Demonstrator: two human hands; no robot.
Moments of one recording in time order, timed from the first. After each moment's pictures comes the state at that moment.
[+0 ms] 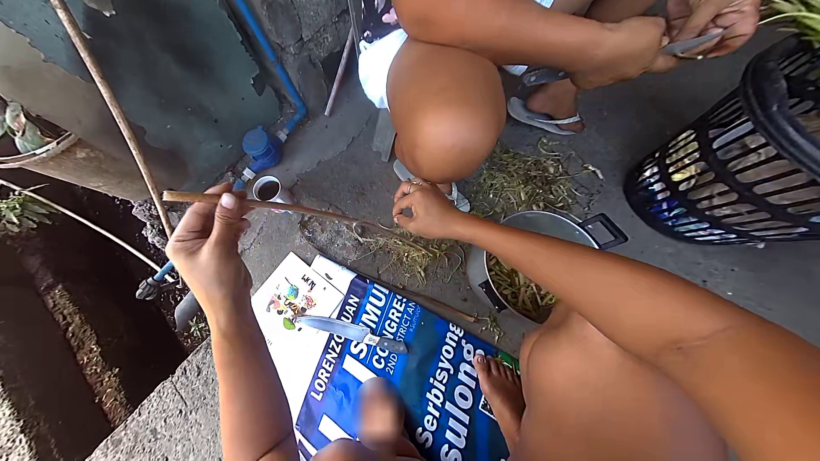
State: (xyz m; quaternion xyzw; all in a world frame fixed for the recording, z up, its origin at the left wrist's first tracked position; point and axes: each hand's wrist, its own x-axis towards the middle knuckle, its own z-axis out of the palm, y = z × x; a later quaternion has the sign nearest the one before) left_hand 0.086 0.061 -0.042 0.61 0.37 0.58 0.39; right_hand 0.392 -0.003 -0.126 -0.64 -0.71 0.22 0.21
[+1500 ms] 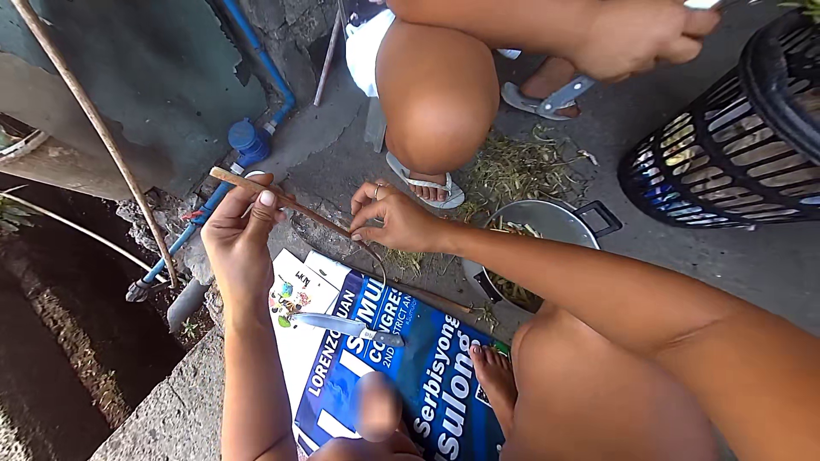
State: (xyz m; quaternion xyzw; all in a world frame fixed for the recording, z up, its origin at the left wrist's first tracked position) left_hand 0.119 0.050 -0.049 0.64 0.30 0.52 0.48; right_hand 0.343 -0.015 -0.105 -0.51 -0.72 0.25 0.40
